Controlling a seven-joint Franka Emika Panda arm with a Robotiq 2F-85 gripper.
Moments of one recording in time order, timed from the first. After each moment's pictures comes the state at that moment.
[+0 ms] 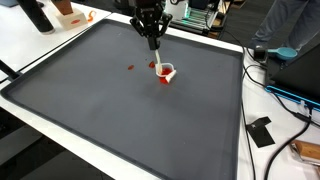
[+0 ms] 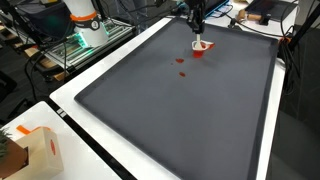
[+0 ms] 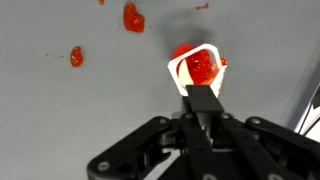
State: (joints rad) arm 0.07 0.15 0.10 -2.21 0.34 2.53 -0.20
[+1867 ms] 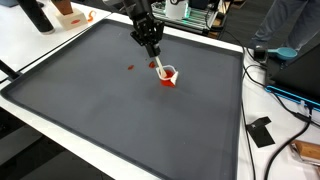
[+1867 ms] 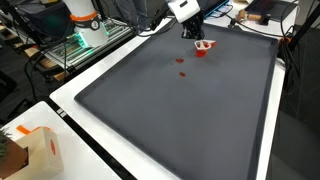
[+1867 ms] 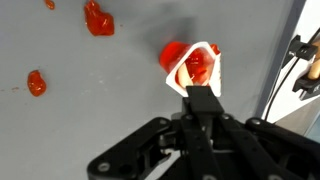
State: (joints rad) arm -0.02 0.20 0.16 -2.26 0.96 2.60 -0.65
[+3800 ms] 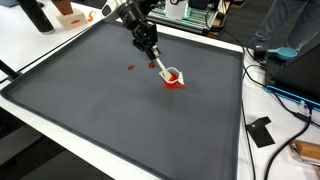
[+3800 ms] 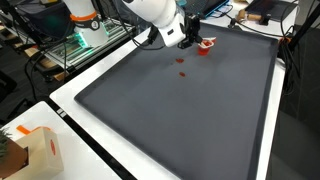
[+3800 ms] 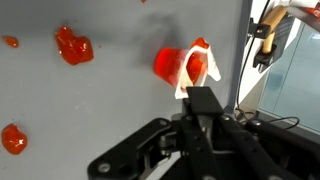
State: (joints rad) arm -0.04 0.28 0.06 -2.24 1.33 2.36 -0.90
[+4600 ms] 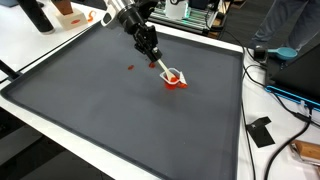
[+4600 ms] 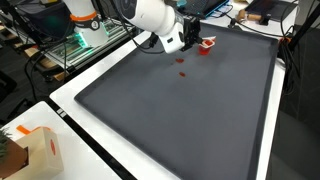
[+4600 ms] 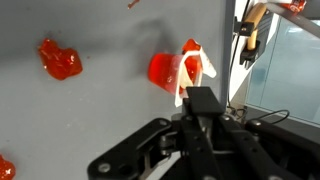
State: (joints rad) arm -0.04 0.32 0.03 -2.22 1.39 2.26 -0.92
